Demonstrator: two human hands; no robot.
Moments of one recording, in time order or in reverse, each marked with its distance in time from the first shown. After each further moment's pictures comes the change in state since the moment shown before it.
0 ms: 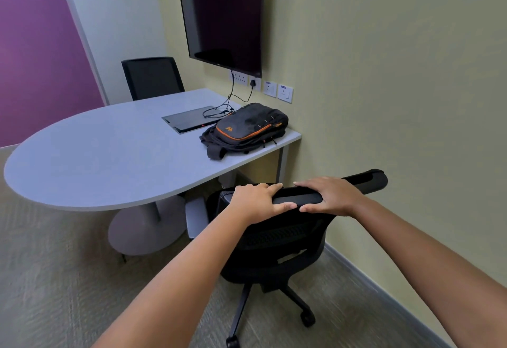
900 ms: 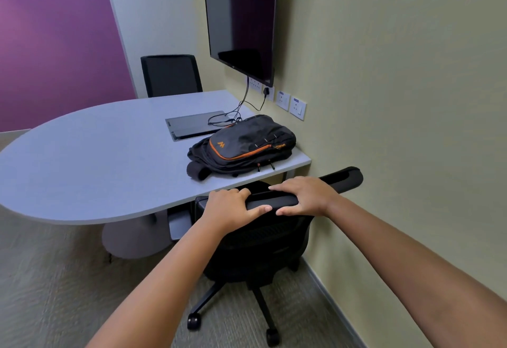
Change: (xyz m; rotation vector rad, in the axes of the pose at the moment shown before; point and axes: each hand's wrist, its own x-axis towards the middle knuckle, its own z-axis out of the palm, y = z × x) left_hand 0.222 0.019 -0.001 -0.002 0.153 -0.318; right_hand 0.195 0.199 -0.018 -0.026 -0.063 -0.318
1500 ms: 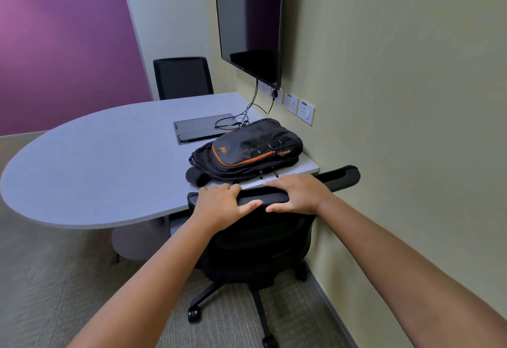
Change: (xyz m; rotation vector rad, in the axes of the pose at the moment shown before) left_hand 0.059 0.004 0.011 0.061 0.149 -0.094; right_hand 0.043 0.048 -0.003 0.007 0.082 -0.079
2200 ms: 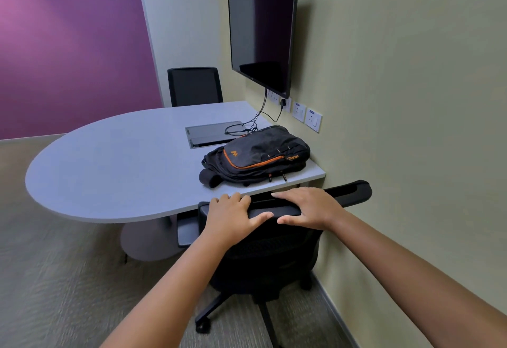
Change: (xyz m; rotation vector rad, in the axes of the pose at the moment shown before) left_hand -0.064 0.008 -0.013 0.004 0.051 -0.048; right_hand -0.040 -0.037 0.008 0.004 0.032 -0.033
